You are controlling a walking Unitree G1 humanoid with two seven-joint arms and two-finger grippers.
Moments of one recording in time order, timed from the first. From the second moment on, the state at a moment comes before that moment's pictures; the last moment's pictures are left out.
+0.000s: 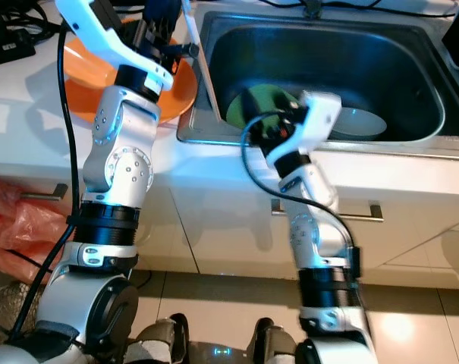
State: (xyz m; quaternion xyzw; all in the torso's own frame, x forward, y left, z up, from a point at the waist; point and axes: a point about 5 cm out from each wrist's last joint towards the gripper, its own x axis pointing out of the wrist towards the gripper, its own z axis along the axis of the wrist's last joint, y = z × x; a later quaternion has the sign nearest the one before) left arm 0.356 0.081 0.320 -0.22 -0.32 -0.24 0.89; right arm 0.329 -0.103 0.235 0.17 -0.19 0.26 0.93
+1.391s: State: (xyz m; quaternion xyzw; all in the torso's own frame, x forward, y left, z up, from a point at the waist) left arm 0.352 0.063 0.320 -0.20 -0.30 -0.29 0.89; right arm 0.326 -0.076 0.225 0.13 -0.18 0.29 0.93
